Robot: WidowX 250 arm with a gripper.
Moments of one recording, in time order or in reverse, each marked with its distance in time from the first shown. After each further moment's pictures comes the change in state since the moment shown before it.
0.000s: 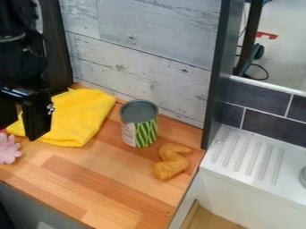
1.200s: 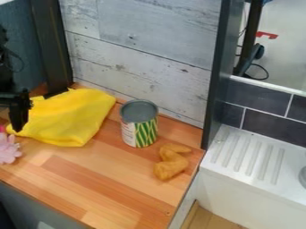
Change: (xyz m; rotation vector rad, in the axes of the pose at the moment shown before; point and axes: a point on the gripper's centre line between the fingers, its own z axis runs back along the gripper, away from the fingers) arm 0.039 0.101 -0.051 0.081 -0.079 0.431
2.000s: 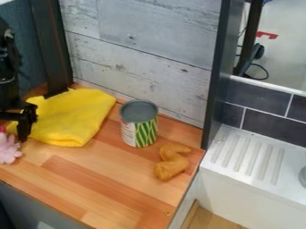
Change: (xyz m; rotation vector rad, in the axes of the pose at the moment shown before) arm 0.027 0.017 -0.053 0.088 0.103 0.112
